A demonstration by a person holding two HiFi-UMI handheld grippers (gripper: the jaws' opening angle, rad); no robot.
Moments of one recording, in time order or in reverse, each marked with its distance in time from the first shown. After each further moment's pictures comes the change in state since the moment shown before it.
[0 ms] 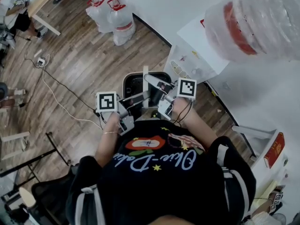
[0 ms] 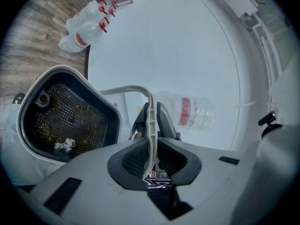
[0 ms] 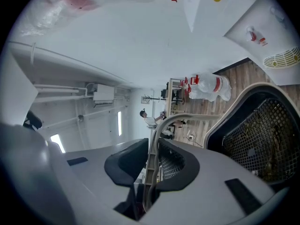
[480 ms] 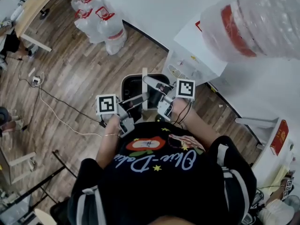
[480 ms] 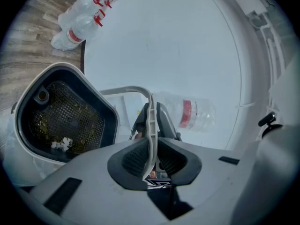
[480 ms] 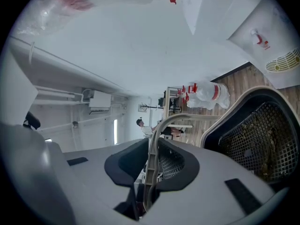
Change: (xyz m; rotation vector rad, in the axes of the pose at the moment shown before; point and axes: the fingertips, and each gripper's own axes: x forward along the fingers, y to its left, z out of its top) left arm 0.001 0.008 0.050 -0.009 0.104 -0.014; right arm 0.031 -0.013 0.035 0.010 -0.111 -0.035
